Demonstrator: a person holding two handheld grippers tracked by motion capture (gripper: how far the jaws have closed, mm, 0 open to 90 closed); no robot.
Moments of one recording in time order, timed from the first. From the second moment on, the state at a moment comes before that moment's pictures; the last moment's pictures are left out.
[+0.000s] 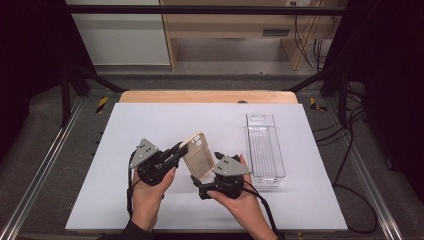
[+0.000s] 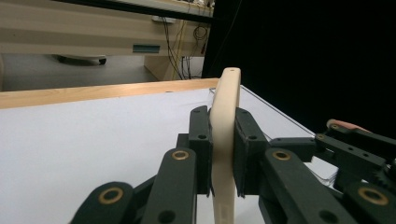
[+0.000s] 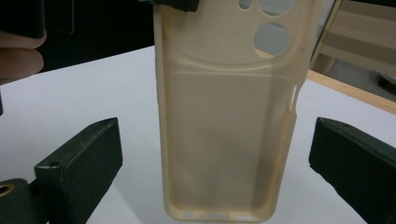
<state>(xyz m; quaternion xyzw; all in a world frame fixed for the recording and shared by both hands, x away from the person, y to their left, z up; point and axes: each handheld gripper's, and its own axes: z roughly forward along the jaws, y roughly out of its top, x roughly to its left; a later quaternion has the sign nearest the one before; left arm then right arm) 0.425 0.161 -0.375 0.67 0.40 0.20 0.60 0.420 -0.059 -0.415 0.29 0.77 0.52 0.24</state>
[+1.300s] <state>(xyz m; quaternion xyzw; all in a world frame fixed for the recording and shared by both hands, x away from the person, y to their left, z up) 0.416 0.160 -0.371 0.67 0.39 0.18 0.60 0.445 -0.030 -0.397 0.31 0.76 0.52 0.23</state>
